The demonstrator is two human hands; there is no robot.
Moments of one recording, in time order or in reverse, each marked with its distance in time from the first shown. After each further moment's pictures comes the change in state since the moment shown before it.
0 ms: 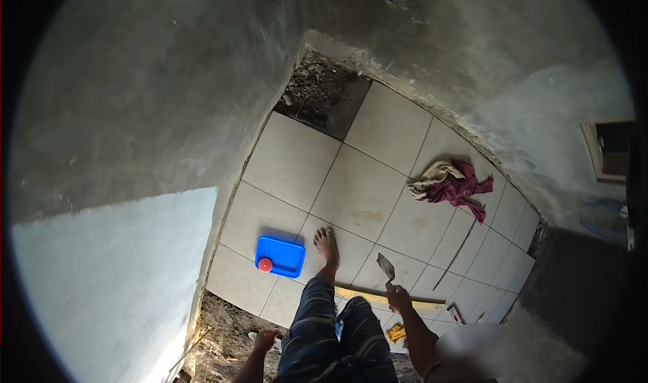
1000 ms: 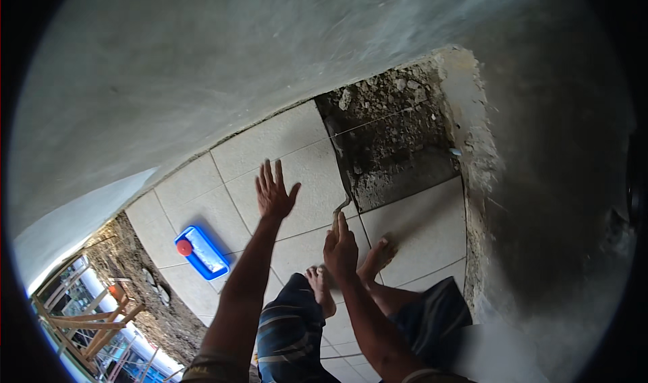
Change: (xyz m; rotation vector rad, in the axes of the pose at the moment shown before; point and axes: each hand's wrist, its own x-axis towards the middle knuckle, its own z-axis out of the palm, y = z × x) left_hand 0.445 0.364 0.064 0.187 0.499 0.039; right_hand 0.294 -0.506 -0.013 -0.671 0.097 -0.946
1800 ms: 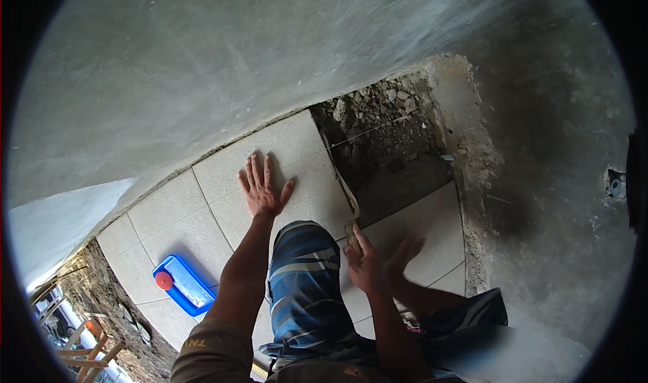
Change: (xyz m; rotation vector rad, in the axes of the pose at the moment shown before) left_hand 0.052 -0.023 0.057 -0.015 0.057 -0.004; right_hand 0.008 0.025 -0.027 -0.022 0.065 -0.200
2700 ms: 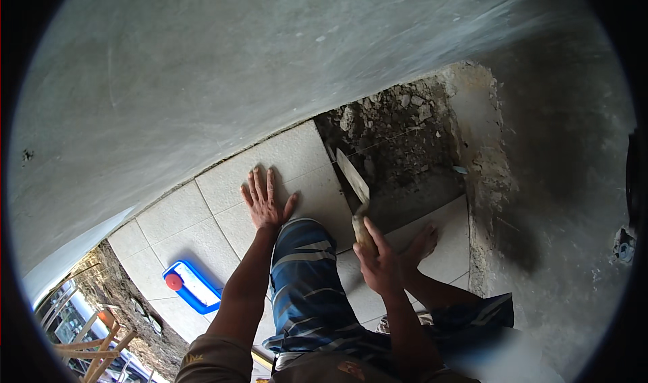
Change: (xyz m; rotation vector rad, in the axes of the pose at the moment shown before) left_hand 0.004 -0.005 0.002 0.012 -0.009 -0.006; right_hand 0.070 -0.046 -0.050 0.300 -0.113 0.034
